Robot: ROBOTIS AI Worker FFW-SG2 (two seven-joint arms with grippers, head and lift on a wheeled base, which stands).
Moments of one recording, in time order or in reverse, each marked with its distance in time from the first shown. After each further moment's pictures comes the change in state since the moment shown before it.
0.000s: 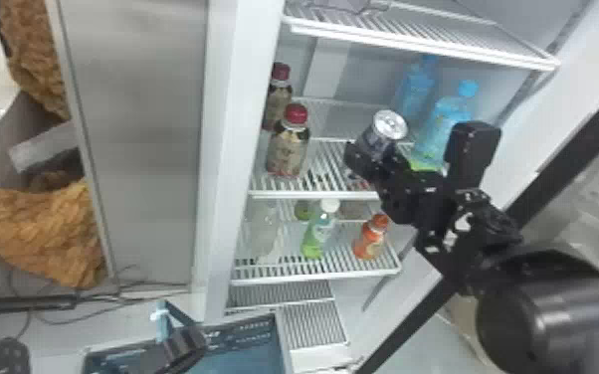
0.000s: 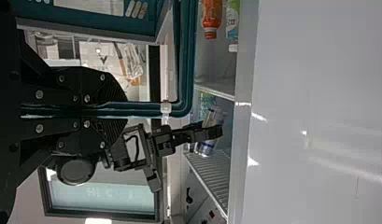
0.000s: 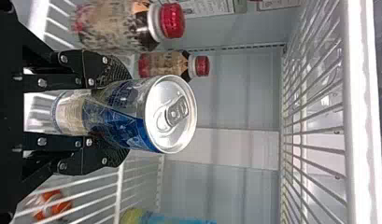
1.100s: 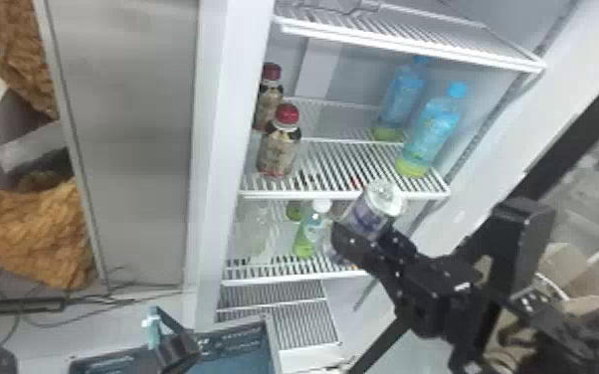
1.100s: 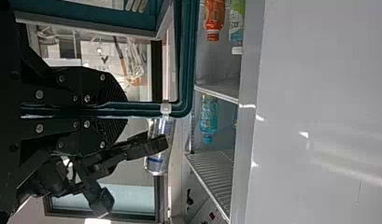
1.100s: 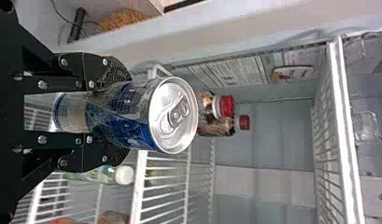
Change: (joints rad) left arm 0.011 0.000 -0.003 0.000 0.000 0.000 0.000; right arm 0.462 0.044 -0.093 -0.476 -0.144 0.177 0.005
